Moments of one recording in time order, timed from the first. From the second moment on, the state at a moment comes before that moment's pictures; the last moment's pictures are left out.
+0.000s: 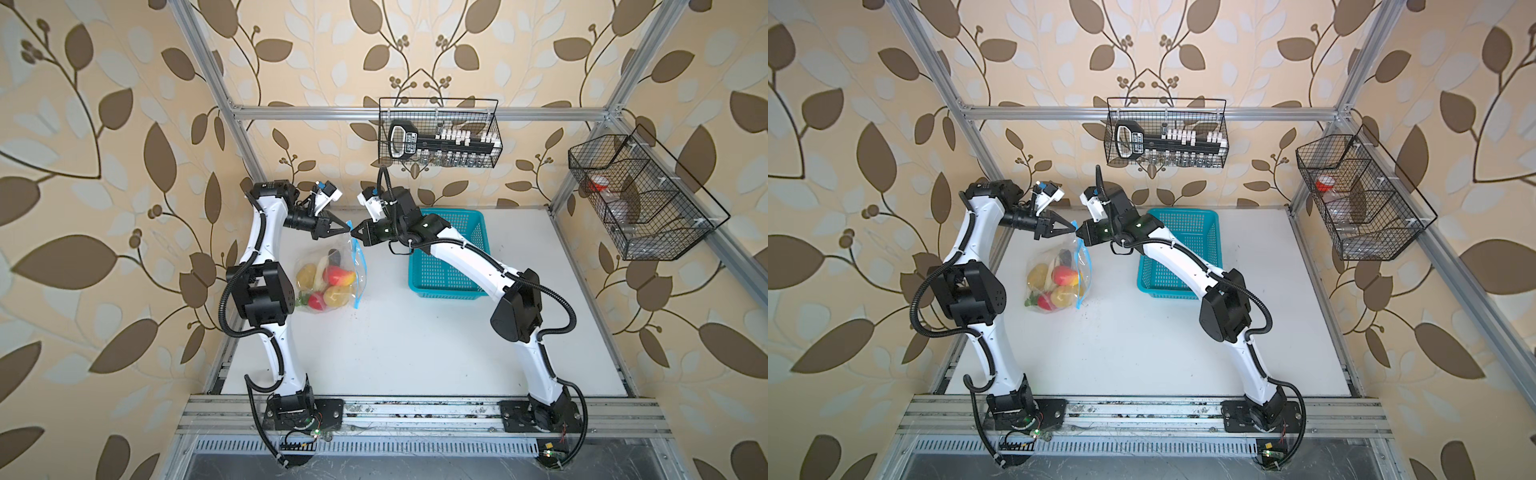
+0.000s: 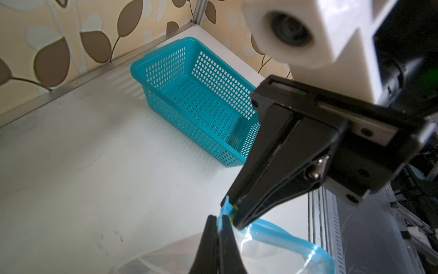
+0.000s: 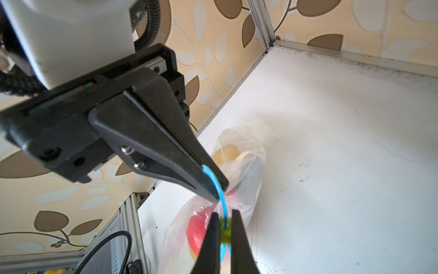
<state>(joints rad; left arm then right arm) 0.16 2.04 2.10 -1.51 1.12 0.95 0.74 2.23 2.23 -0.50 -0.35 0.39</state>
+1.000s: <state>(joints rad) 0.16 1.79 1.78 -1.02 1.02 0.31 0.79 2.12 2.09 -0.53 -0.26 0.42</state>
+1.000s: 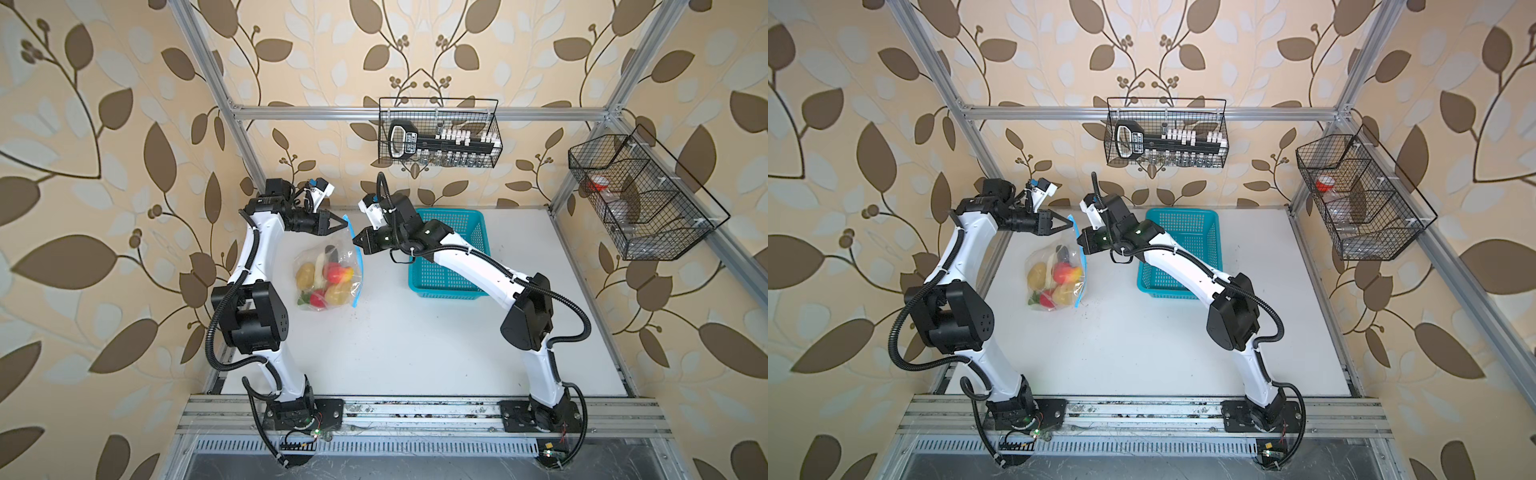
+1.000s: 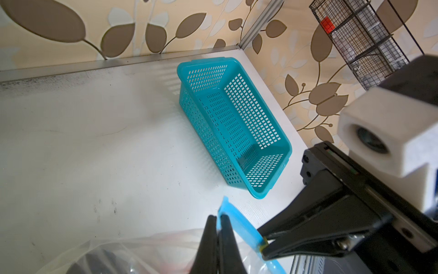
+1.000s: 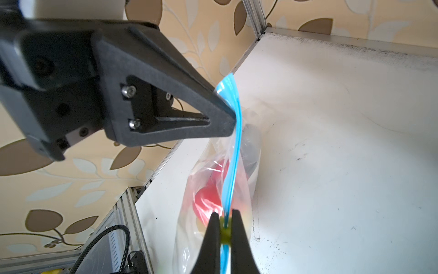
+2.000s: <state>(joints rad) 0.16 1.74 1.81 -0.92 0.90 0.10 0.80 1.97 1.89 -0.50 -0.23 0.43</state>
